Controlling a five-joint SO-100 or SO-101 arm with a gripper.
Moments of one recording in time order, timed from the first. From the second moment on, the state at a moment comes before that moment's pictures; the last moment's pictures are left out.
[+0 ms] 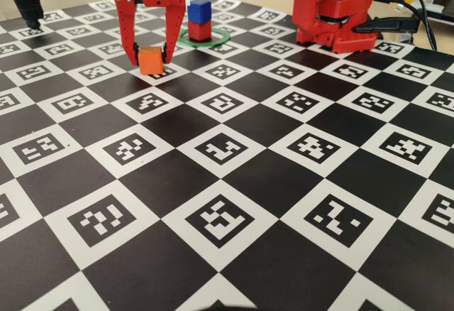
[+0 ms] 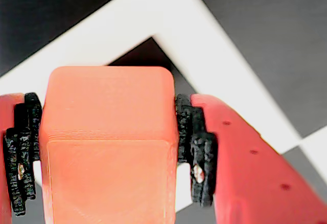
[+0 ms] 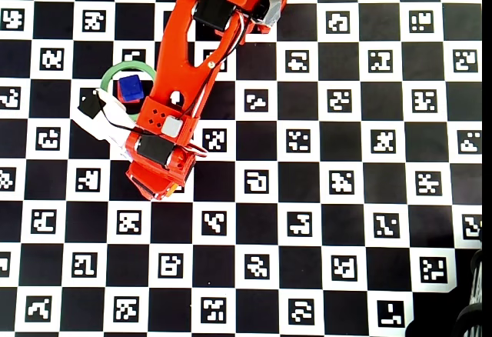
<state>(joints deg) 26.1 67.4 87.6 68.3 10.2</state>
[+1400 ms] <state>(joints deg) 44.6 96.7 70.9 99.0 -37.5</state>
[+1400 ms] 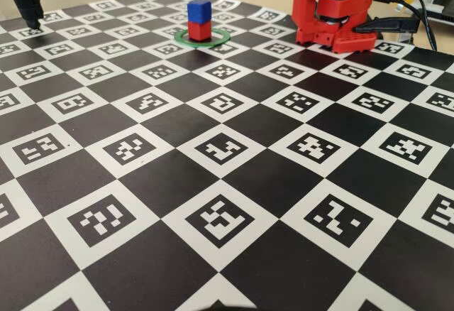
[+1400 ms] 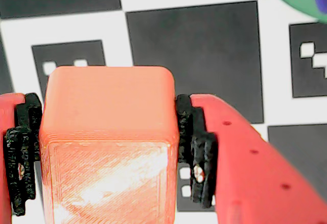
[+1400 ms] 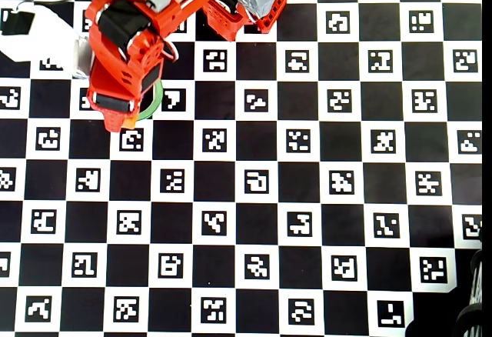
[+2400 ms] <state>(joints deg) 54.7 99.8 85.8 99.2 -64.2</state>
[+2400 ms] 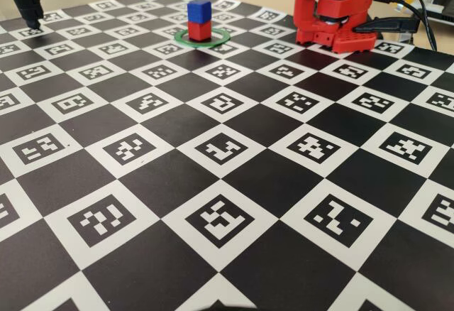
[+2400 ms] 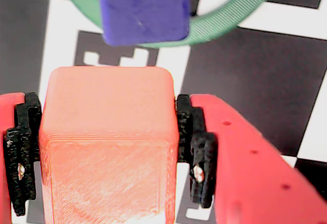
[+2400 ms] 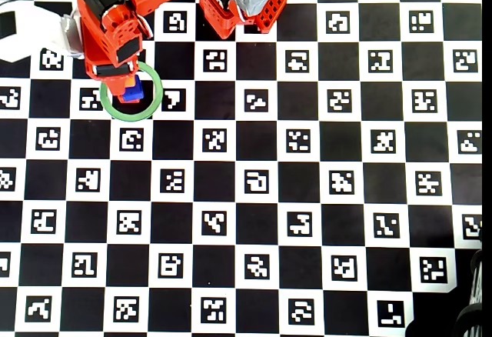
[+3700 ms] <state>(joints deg) 55.0 99.8 92.5 88.9 -59.3</state>
